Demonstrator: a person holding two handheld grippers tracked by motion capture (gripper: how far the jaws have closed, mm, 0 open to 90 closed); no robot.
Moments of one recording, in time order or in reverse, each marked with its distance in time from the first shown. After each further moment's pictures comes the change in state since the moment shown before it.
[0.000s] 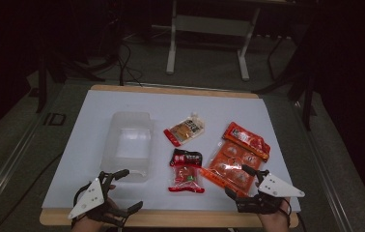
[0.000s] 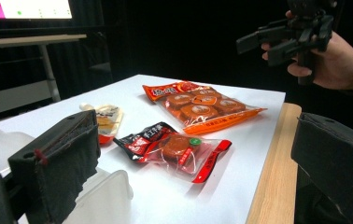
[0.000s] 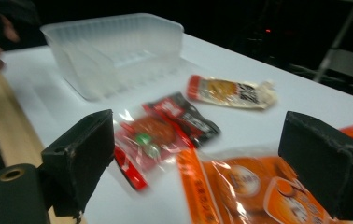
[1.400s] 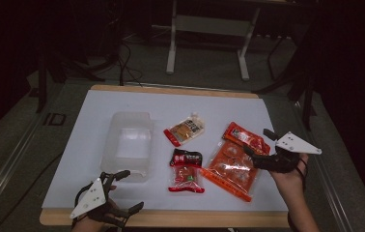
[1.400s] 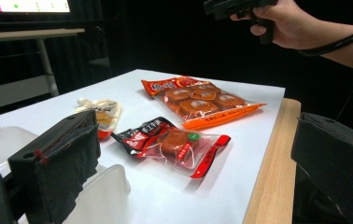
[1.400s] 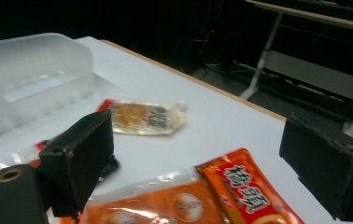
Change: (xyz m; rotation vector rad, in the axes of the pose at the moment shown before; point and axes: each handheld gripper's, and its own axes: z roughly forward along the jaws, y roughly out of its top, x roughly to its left) left arm -0.001 -0.001 0.002 0.021 -0.002 -0.003; right arm -0.089 0.053 0.009 0.019 -0.197 0.009
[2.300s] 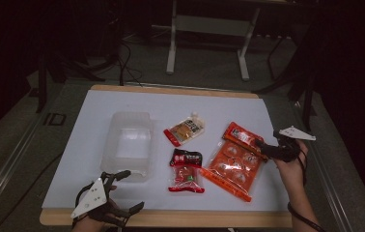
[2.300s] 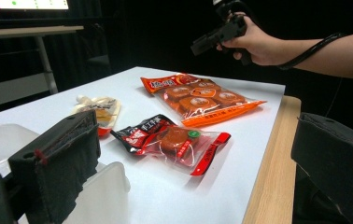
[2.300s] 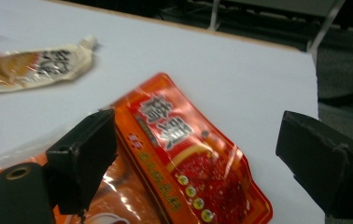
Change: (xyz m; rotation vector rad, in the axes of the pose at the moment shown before) left arm 0.000 -0.001 0.001 0.010 -0.002 0.001; right arm -0.082 -0.066 0.044 0.205 -0.164 0.193
